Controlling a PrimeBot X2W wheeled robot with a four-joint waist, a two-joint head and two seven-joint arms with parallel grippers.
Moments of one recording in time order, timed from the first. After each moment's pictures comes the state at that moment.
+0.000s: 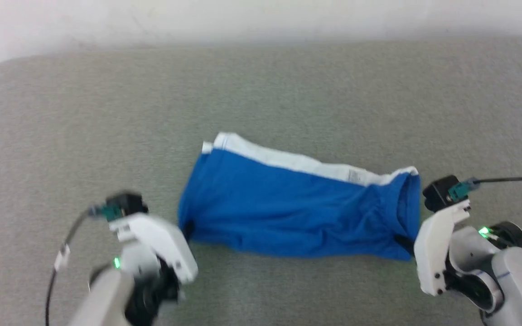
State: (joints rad) left arm -0.30 0.28 -0.35 0.26 -0.83 0.24 0.39; right arm -0.27 -0.33 0.27 0.20 0.49 0.13 0.70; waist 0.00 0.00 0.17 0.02
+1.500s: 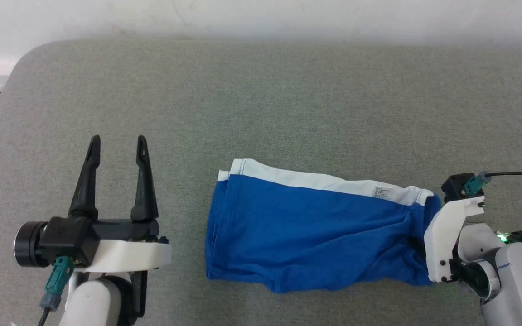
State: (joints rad) left arm -0.12 0.22 -0.15 -0.15 -0.21 0.18 -0.26; right arm -0.26 -0.18 0.05 0.29 0.25 0.13 0.82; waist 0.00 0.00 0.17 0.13
